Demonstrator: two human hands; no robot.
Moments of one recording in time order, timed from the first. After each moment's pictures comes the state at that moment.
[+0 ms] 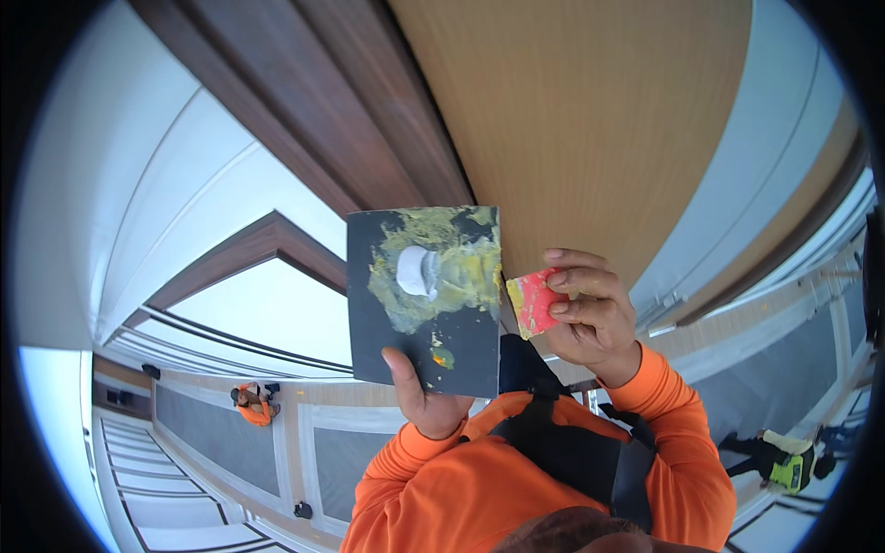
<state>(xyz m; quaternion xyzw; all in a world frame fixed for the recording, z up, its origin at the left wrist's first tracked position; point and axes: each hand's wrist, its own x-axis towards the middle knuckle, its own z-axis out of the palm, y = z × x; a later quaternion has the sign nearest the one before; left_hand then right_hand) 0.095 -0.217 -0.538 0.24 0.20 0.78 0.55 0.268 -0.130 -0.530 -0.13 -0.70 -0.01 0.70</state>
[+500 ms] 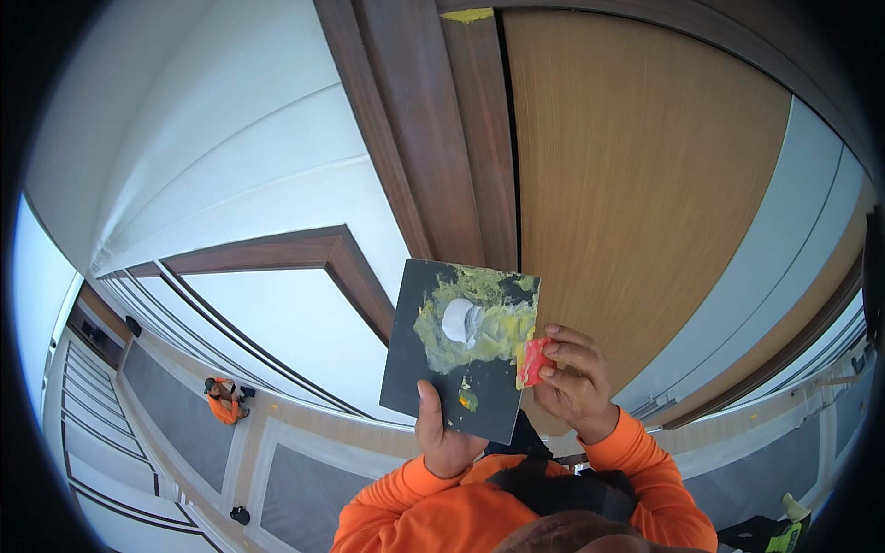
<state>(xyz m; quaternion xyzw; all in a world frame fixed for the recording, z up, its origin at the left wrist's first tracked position) 0.095 -0.212 -0.543 0.32 0.04 0.74 0.59 0.250 -0.114 -0.543 -0.09 -0.74 -0.08 0.66</state>
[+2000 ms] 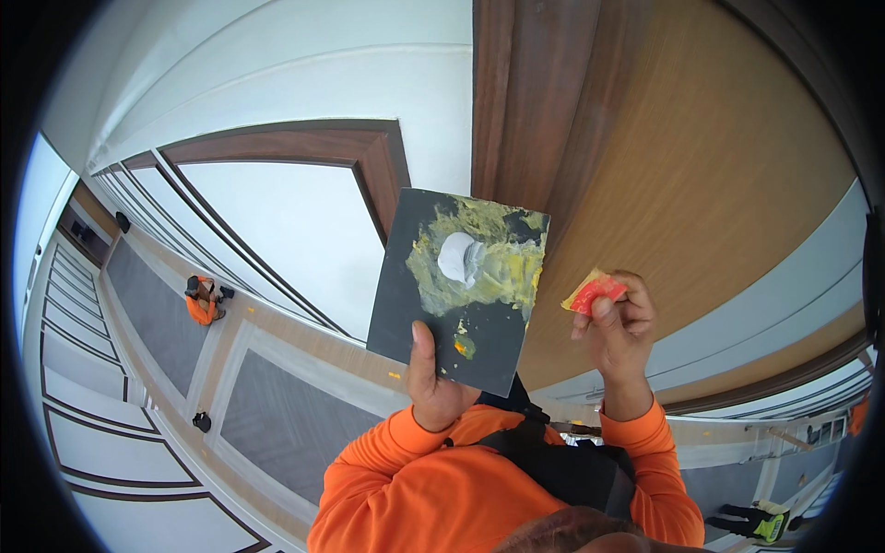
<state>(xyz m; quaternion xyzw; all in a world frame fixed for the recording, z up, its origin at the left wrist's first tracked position) 0.126 -0.207 -0.550 0.25 0.09 0.81 0.53 0.304 -0.102 -0.523 -0.12 -0.54 0.59 0.58</state>
